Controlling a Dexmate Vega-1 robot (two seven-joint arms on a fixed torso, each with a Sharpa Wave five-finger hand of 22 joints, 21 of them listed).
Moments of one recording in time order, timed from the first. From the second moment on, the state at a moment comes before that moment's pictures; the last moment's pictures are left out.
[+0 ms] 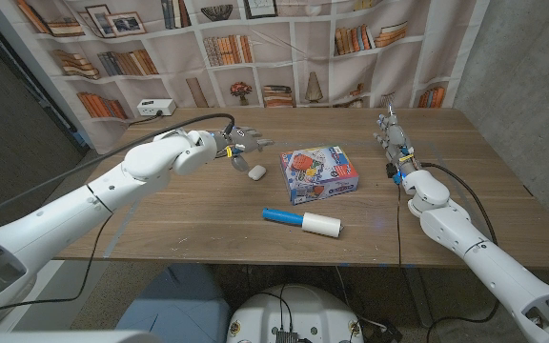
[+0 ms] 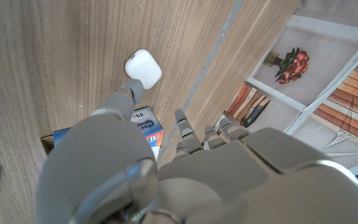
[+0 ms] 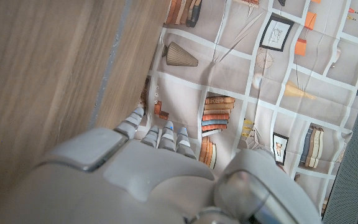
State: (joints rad) left arm 0.65 0.93 0.64 -2.00 1.05 -0.01 -0.55; left_hand 0.84 -0.02 0.60 -0.15 0.44 -0.17 -0.09 0.19 0.18 0.26 -0.18 0.32 0.32 -0.09 -0.04 0.19 0.18 -0.07 0.03 0.18 0.17; right arm -0.90 -0.56 -0.33 -1.41 0.59 0.28 -0.10; right_hand 0.25 0.08 -0.16 -0.01 0.22 -0.02 -0.01 0.20 0.19 -0.01 0.02 0.21 0.20 -0.17 -0.02 0.20 0.20 0.01 0.11 0.18 0.17
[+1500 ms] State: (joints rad) left arm 0.62 0.88 0.70 -1.96 1.14 0.03 -0.59; left_hand 0.82 0.00 0.59 -0.15 0.41 -0.18 -0.06 0.18 0.18 0.22 -0.18 0.31 0.35 -0.17 -0.01 0.18 0.18 -0.13 0.05 0.18 0.17; right arm -0.91 -0.56 -0.33 -1.42 0.59 0.27 -0.11; right_hand 0.25 0.08 -0.16 -0.01 0.21 -0.03 -0.01 0.20 0.19 -0.01 0.02 0.21 0.20 -0.17 -0.02 0.20 0.20 0.01 0.11 0.18 0.17
